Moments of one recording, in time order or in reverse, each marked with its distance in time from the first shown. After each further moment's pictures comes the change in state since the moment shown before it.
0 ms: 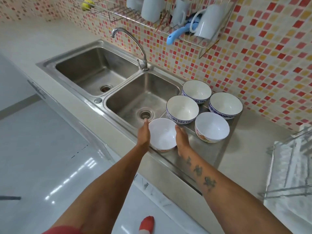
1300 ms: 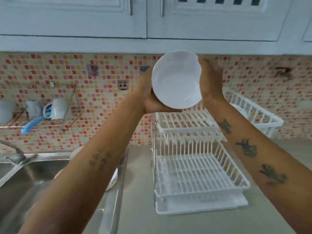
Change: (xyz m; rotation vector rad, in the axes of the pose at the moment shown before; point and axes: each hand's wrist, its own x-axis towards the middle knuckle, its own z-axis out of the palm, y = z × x) left_hand -0.401 0.222 0.272 0.105 -1.573 0.038; right_hand -0.337 -0.242 -0.395 0.176 0.876 -0.976
